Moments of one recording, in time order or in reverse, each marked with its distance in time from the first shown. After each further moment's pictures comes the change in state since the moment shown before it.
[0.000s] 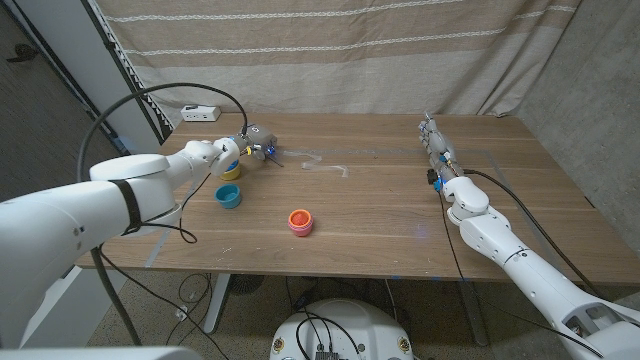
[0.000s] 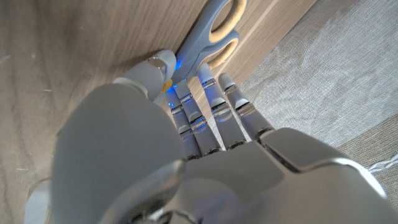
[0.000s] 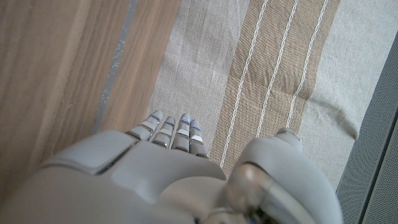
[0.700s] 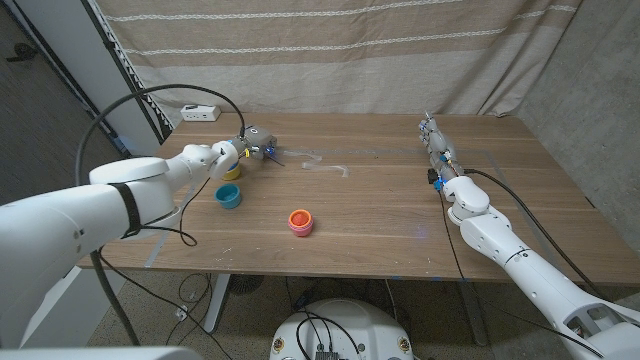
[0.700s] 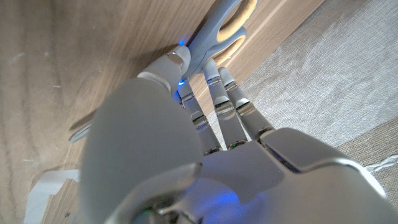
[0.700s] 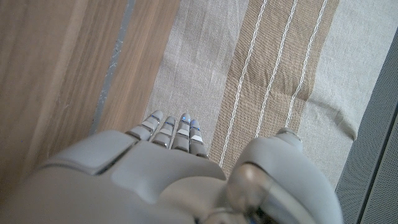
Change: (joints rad) left arm 0.018 0.010 -0.017 0.007 -0.041 -0.048 0.076; left_hand 0.143 0.123 -0.221 -0.024 -0.019 0.083 -0.008 0.082 0.065 -0.002 0.017 0.001 0.012 0.020 0.083 0.016 0.018 0.022 0.000 0.178 0.072; right arm -0.001 -0.003 0.002 -0.006 -0.003 0.001 0.002; right_hand 0.000 0.000 -0.004 -0.004 0.000 0.000 0.000 0.000 0.000 -0.005 -0.005 0.000 0.000 0.000 0.000 0.000 0.000 0.000 0.000 0.000 0.000
